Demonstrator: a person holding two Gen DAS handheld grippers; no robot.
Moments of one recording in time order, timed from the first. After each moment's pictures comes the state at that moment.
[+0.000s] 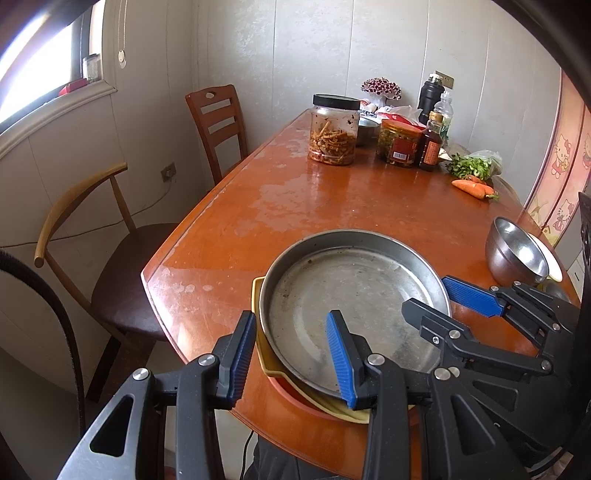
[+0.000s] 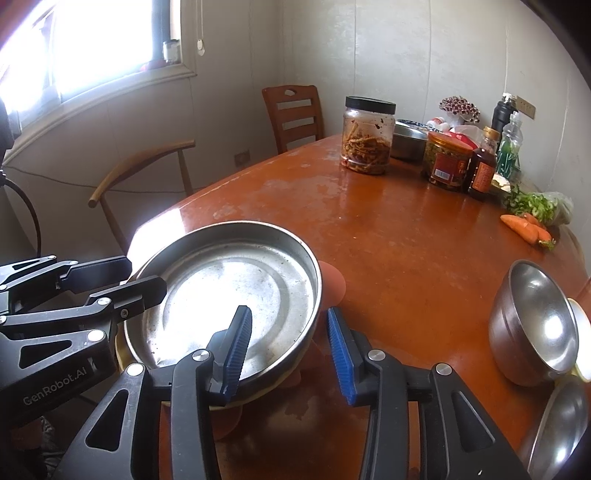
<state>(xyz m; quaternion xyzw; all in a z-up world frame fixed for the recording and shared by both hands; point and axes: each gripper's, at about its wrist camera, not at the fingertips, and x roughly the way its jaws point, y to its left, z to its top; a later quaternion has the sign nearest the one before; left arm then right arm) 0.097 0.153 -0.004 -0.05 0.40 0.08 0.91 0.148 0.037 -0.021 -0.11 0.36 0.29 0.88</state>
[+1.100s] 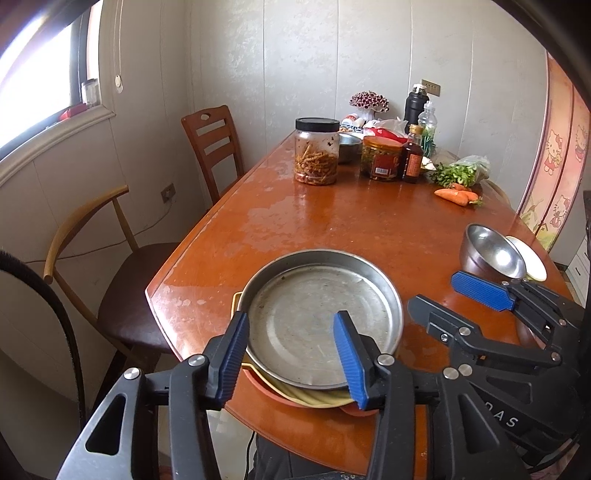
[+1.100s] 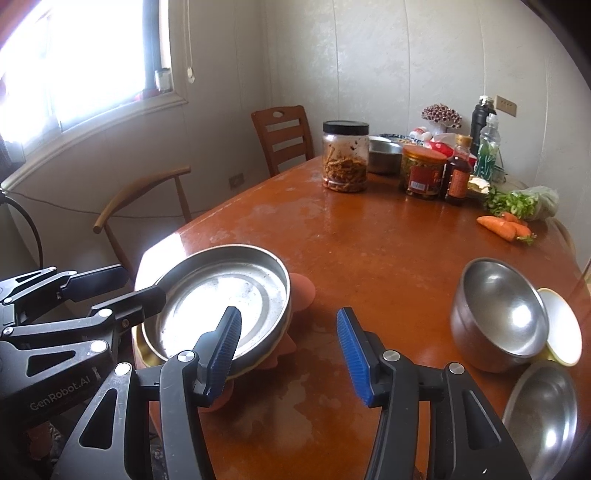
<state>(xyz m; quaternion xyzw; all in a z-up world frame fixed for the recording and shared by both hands) 0.075 0.120 0.027 -0.03 0.37 0.07 0.93 0.126 -0.001 0.013 -0.07 0.33 0.28 0.90</state>
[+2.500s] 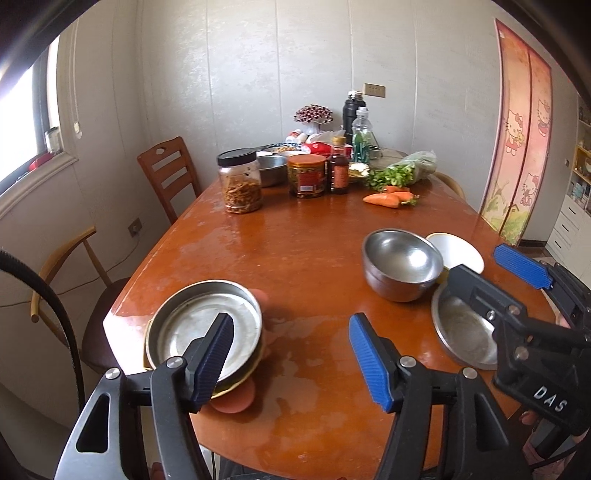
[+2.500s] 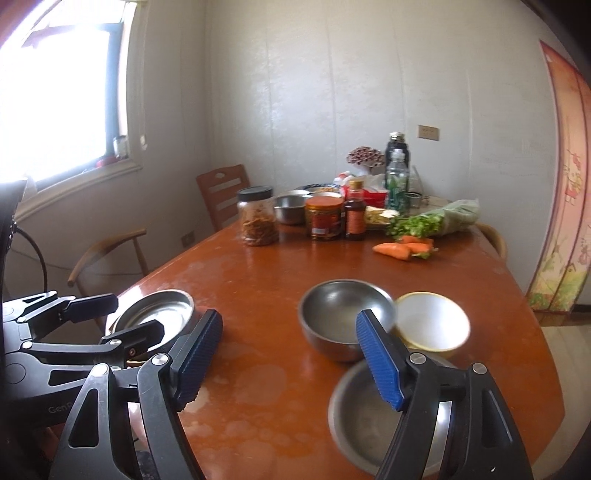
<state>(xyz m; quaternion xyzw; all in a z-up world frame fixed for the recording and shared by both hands) 0.067 -0.002 0.068 0.01 0.35 0.02 0.94 0.075 -0.147 0.069 -0.02 0.25 0.18 0.95</state>
